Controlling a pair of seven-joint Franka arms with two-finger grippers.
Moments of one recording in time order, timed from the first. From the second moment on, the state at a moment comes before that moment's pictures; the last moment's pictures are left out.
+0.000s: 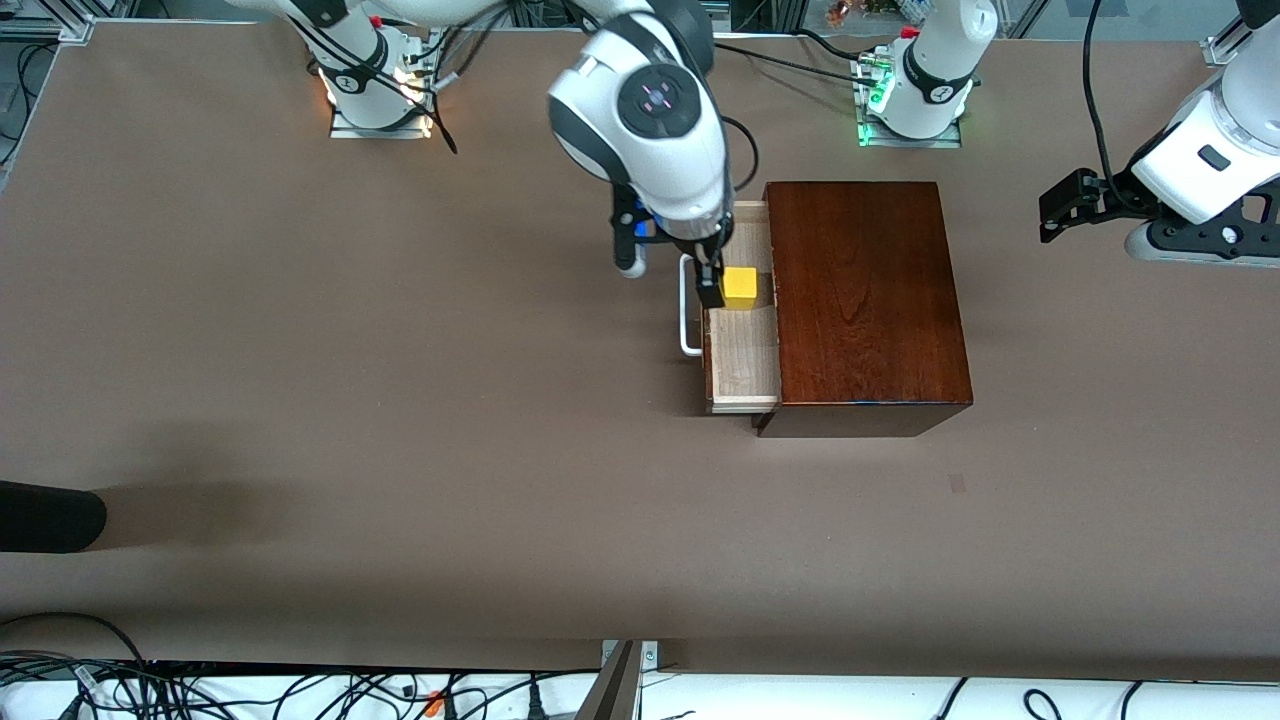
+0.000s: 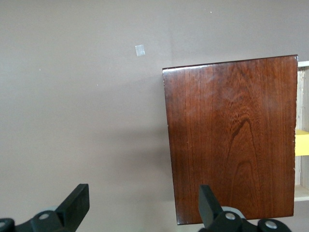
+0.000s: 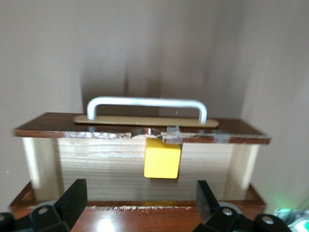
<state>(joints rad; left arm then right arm) -0.03 -0.01 -0.07 -1.61 0.02 1.52 -0.01 0.70 0.73 0.23 -0.95 0.02 1.81 2.35</state>
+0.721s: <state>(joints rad) -0.06 0.10 -0.15 -1.61 0.01 1.35 0.39 0.39 0.43 0.21 -1.16 0.02 1.52 1.41</state>
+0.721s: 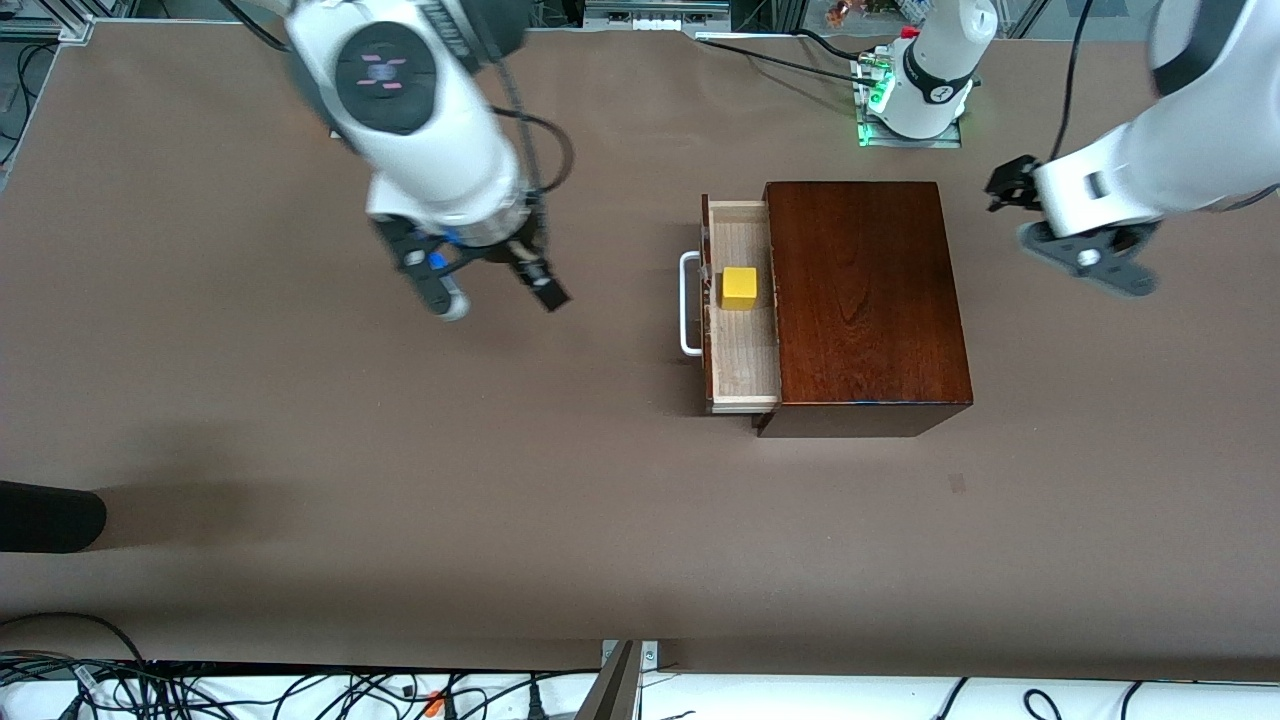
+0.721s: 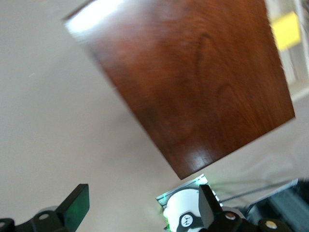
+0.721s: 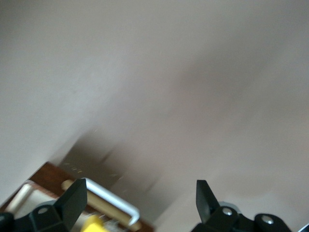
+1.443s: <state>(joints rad) -0.10 0.30 -0.59 -1.61 -0.03 1.73 0.54 0.14 0.10 -0.03 -1.54 0.02 1.51 0.35</state>
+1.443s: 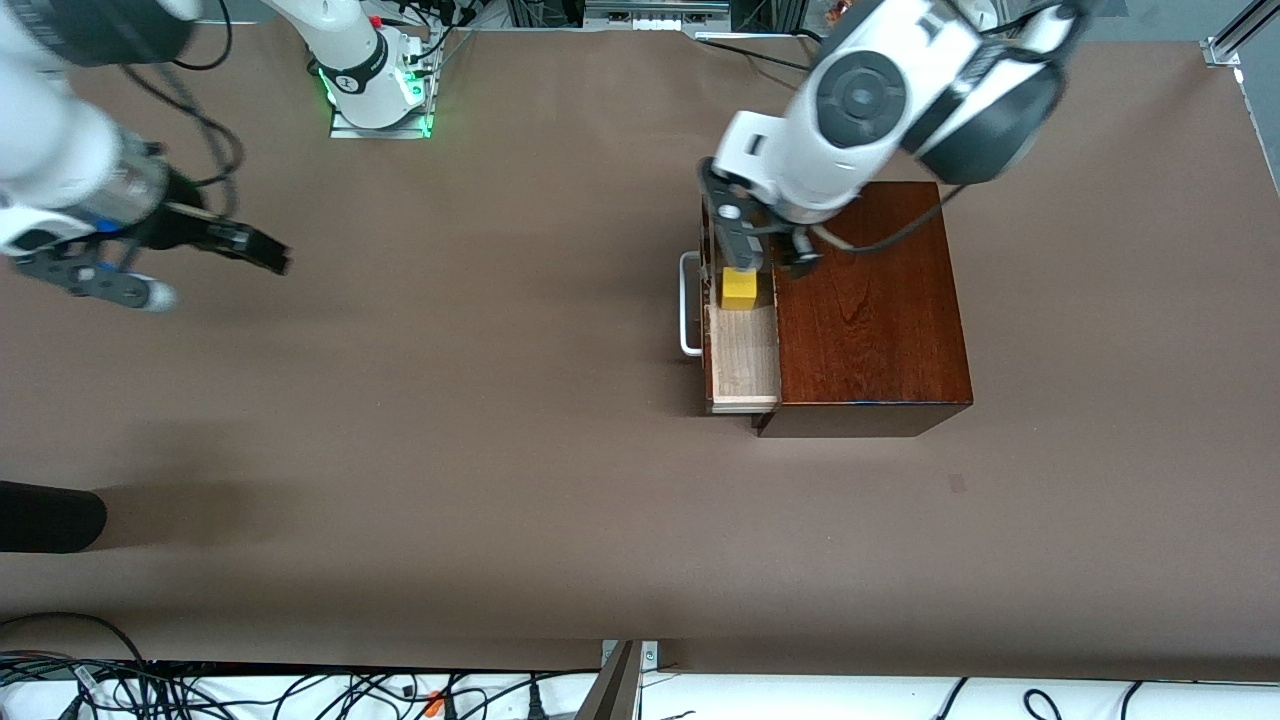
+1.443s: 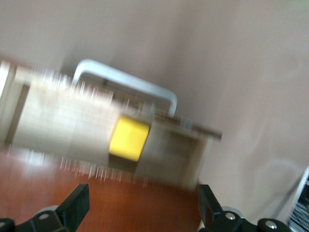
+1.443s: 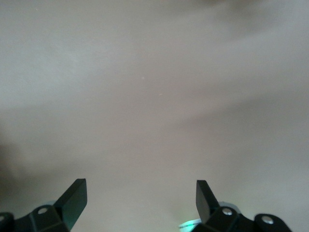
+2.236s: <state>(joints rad) -0.29 0.60 -0.60 -1.61 0.32 2.07 0.62 0.10 0.09 -0.15 -1.55 -0.02 1.52 -0.03</state>
